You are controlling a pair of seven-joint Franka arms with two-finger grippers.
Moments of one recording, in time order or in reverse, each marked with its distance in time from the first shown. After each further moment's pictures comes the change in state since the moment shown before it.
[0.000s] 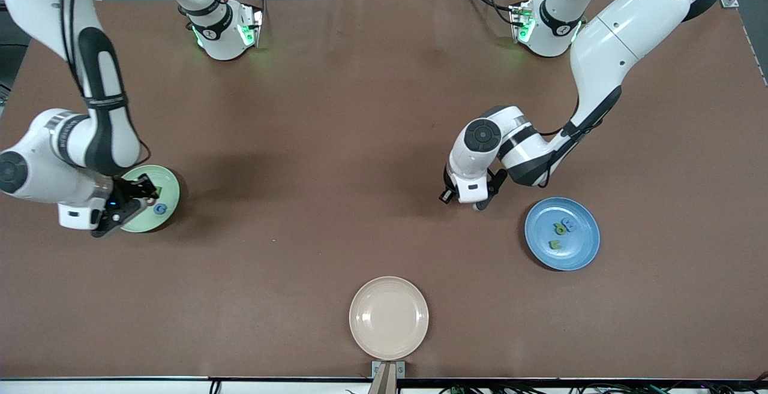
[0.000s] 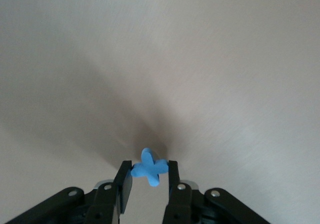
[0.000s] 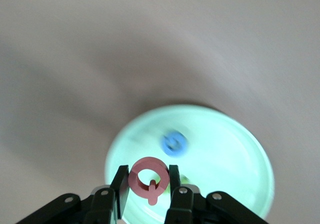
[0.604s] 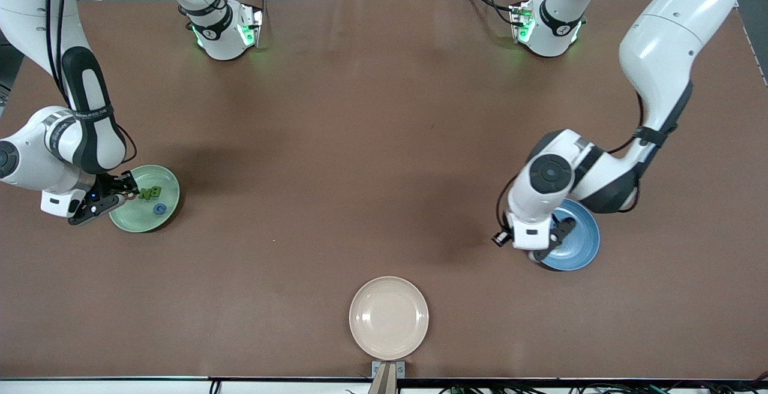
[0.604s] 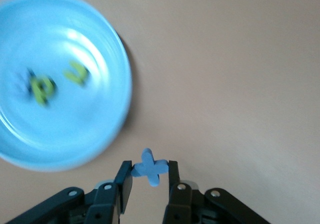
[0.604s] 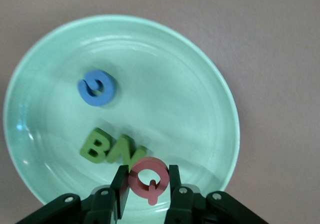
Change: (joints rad) left arm 0.155 -0.012 0.009 0.222 0.002 -0.199 0.546; right arm -0.108 0.061 0.004 -0.093 0.000 0.180 -0.001
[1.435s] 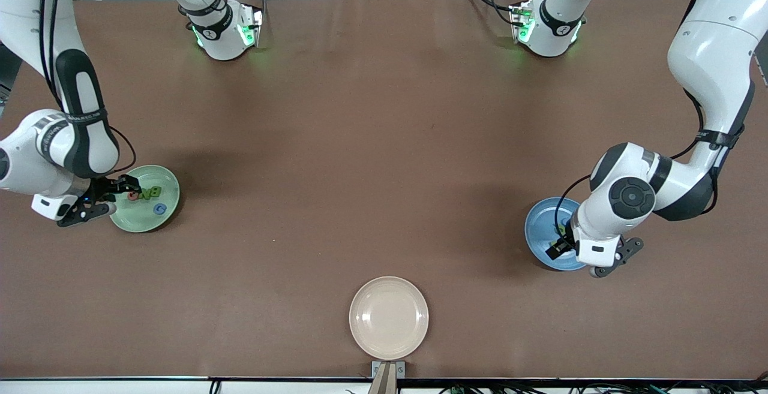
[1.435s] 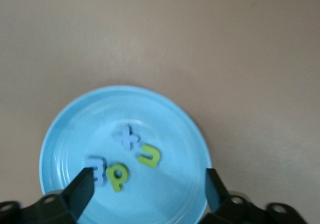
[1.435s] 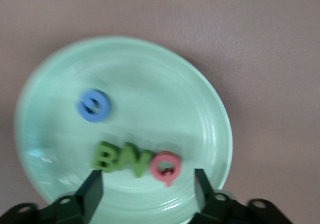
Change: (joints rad) left arm 0.156 0.003 -0.005 0.030 0.001 -0.017 0.275; right arm 0.011 -0.033 0.011 0.077 0.003 -0.145 0.304
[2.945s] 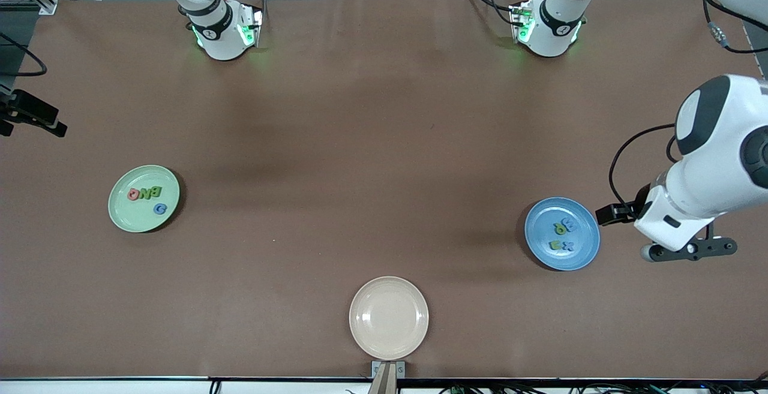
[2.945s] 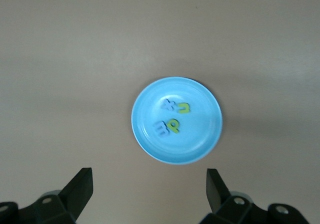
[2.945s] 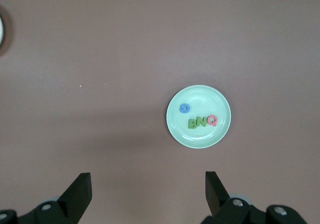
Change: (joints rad) left arm -0.136 -0.276 0.142 0.287 -0.383 -0.483 0.699; right arm 0.194 -0.423 0.021 0.497 -0.168 -0.677 0.608
